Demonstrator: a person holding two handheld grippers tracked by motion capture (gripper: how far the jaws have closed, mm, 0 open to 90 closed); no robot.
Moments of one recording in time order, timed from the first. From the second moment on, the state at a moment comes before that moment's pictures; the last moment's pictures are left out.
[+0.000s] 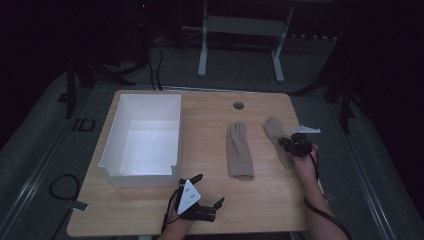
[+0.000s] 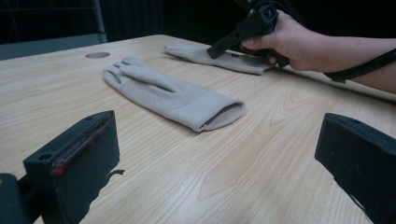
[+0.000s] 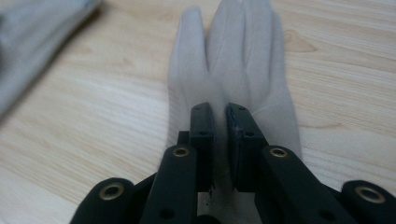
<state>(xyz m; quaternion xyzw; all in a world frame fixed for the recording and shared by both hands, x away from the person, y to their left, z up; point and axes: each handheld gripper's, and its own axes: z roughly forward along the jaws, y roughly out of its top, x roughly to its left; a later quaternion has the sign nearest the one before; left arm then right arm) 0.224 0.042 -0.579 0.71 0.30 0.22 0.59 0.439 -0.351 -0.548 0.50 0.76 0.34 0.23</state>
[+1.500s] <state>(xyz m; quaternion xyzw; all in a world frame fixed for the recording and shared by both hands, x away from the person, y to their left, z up) 0.223 0.040 -0.579 0.72 0.30 0.22 0.59 0.388 -0.310 -0.558 0.61 0.68 0.31 0.27</state>
